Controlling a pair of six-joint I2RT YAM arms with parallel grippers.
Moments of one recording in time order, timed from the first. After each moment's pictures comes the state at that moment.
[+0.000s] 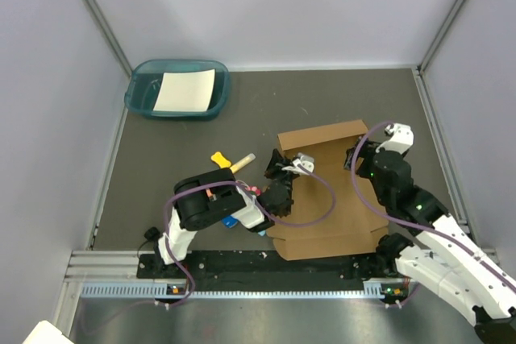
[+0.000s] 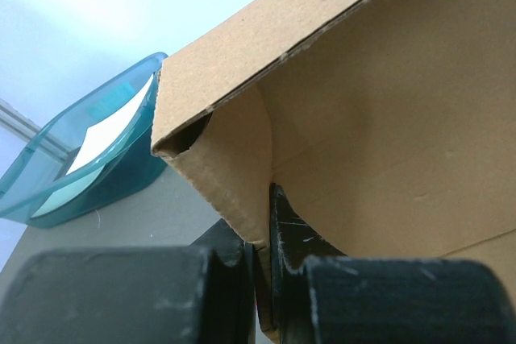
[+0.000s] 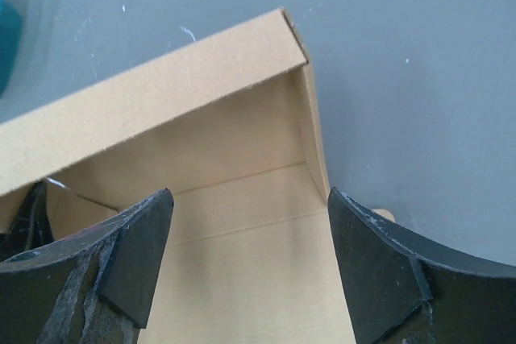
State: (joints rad) left arm -1.16 2.06 0.77 1.47 -1.07 0.65; right arm 0.60 0.64 0.64 -0.42 0.55 0.49
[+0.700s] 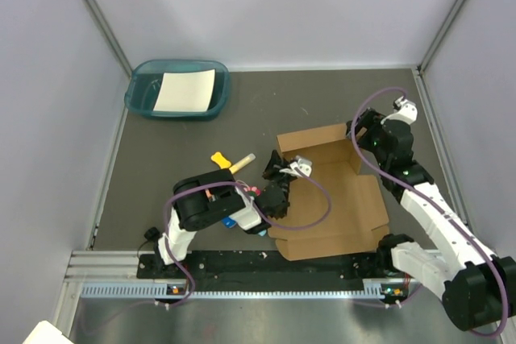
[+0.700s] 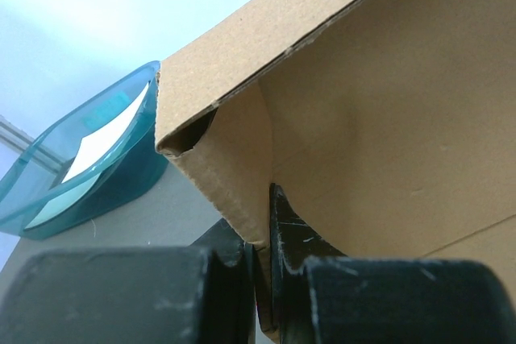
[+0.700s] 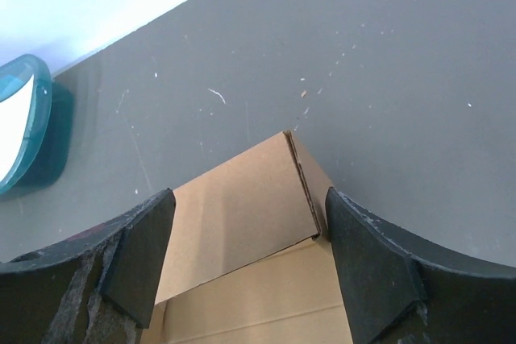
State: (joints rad) left arm -1.16 2.06 0.73 1.51 -1.03 0.65; right arm 0.25 0.94 0.69 -0.07 0.21 0.57
